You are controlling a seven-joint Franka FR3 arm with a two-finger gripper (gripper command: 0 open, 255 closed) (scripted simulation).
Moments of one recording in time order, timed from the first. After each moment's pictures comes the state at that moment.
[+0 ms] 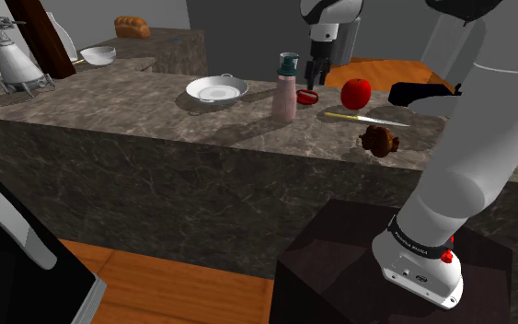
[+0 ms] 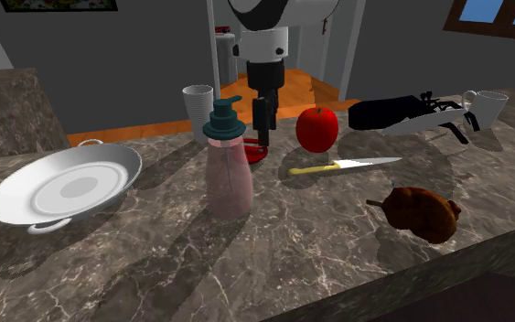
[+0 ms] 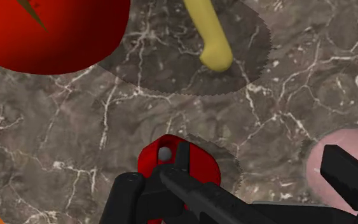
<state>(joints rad) -0.14 0.15 -0.40 -1.85 0.09 1.88 -0.59</state>
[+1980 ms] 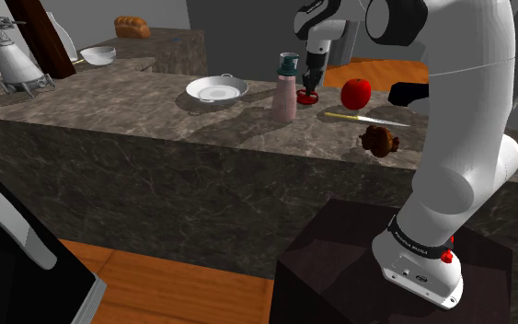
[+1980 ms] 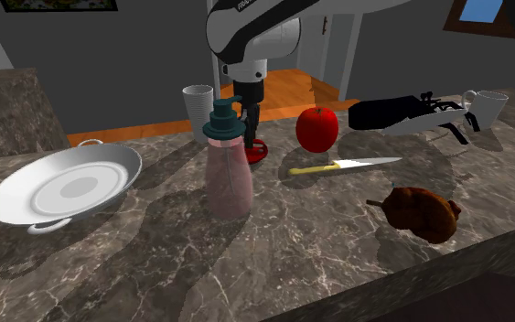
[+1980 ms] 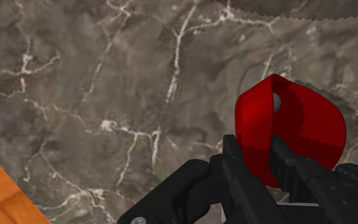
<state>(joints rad) -0.26 0.49 -0.39 -1.55 0.24 1.93 -0.72</state>
